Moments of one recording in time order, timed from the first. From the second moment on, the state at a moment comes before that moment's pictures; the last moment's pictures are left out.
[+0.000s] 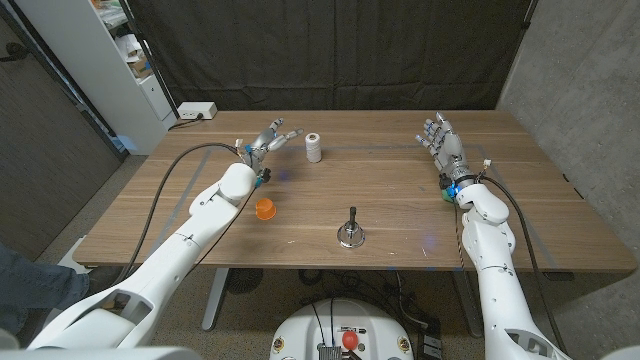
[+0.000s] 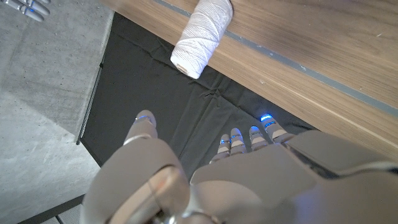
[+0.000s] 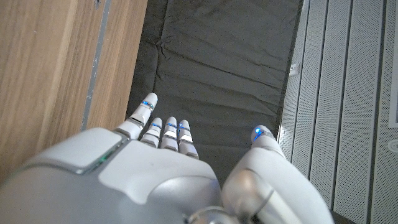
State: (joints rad) left arm 0.80 0.46 0.35 -1.49 0.16 0.07 0.10; left_hand 0.46 -0.08 0.30 -0.12 0.24 -0.11 0.08 0.20 0.18 -0.09 0.05 0.23 0.20 -0.15 0.10 0.20 0.18 -0.17 0.08 0.43 0.17; right arm -0.96 0.03 0.26 -1.48 0.14 0.14 0.44; right_hand 0.23 -0.11 0.30 -0.02 0.31 0.09 0.08 0.21 0.18 0.04 0.07 0.23 0.18 -0.03 0.03 0.23 0.21 0.11 -0.03 0.49 0.16
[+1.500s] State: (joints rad) left arm 0.69 0.45 0.50 -1.43 0.34 0.19 0.10; left_hand 0.49 -0.08 0.29 -0.13 0.24 -0.11 0.08 0.20 0.18 -0.09 0.05 0.23 0.21 -0.14 0.09 0.20 0.18 -0.17 0.09 0.42 0.17; right arm -0.93 0.04 0.26 -1.40 0.16 0.18 0.44; right_hand 0.23 -0.11 0.30 -0.02 0.32 0.09 0.08 0.21 0.19 0.05 0.07 0.22 0.18 -0.02 0.03 0.23 0.21 0.12 -0.03 0.46 0.16
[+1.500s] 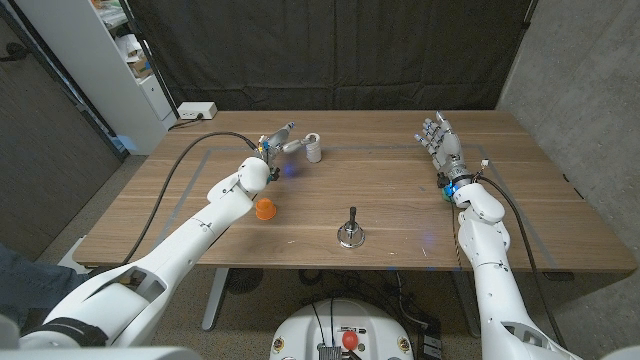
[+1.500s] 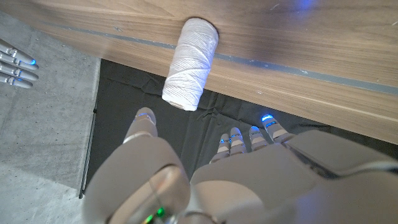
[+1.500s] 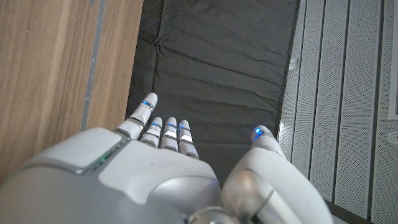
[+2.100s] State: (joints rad) left arm 0.67 0.44 0.54 -1.41 0.36 0.20 0.11; left_hand 0.50 -0.08 0.29 -0.13 0.24 -0.11 0.08 0.20 0.18 -0.09 0.04 0.23 0.21 -0.14 0.09 0.20 0.18 -0.17 0.09 0.41 0.17; right arm -0.92 0.03 0.27 -1.39 0.17 0.19 0.45; right_hand 0.23 -0.11 0.30 -0.03 0.32 0.09 0.08 0.21 0.19 0.06 0.07 0.22 0.18 -0.02 0.03 0.23 0.21 0.13 -0.02 0.46 0.16
